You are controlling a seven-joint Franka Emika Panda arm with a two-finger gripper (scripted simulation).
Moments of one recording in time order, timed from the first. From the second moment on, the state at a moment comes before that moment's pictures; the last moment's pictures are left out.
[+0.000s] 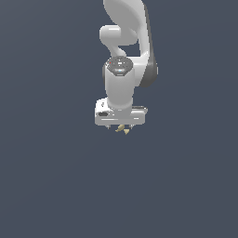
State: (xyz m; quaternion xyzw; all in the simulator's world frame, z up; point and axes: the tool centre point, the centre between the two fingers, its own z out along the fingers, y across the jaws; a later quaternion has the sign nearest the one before) arm -0.004 0.004 0.165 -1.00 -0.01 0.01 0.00
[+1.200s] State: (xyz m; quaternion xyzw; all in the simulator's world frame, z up) arm 0.000 -0.025 0.169 -1.00 0.04 -0.01 0.00
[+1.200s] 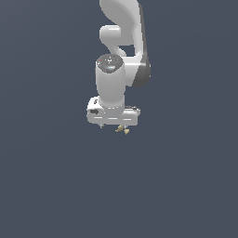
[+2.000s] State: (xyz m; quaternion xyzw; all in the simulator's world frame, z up) arm -0.048 0.010 0.114 -0.98 0.19 0.00 0.00
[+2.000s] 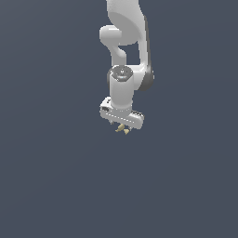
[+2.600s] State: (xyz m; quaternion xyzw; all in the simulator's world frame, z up) arm -0.080 0.025 0.086 -0.96 0.28 0.00 0.00
